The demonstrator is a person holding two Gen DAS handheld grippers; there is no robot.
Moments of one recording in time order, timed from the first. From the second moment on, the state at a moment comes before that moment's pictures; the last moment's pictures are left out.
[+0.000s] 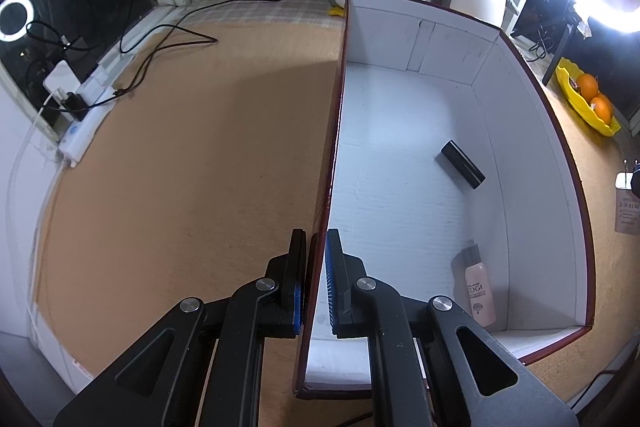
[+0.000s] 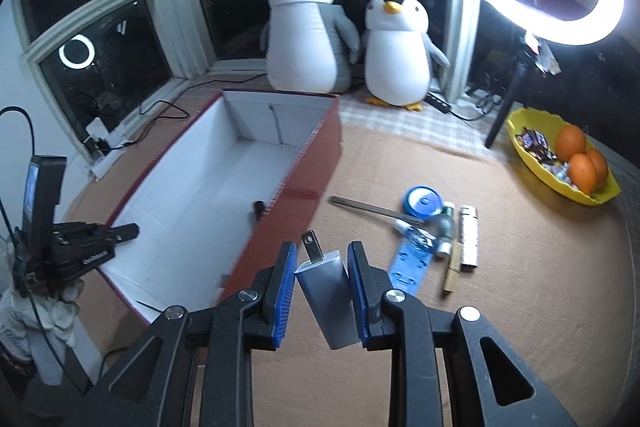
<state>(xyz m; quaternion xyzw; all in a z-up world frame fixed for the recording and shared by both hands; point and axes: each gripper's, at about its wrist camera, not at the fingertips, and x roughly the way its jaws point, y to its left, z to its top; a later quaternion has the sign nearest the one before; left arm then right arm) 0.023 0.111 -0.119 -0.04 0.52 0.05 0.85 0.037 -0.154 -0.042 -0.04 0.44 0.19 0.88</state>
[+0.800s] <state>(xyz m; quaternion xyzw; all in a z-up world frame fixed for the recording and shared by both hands) 0.017 0.117 -0.119 -0.07 0.50 0.04 0.86 0.031 -0.046 -0.053 -0.07 0.45 0.27 0.85</state>
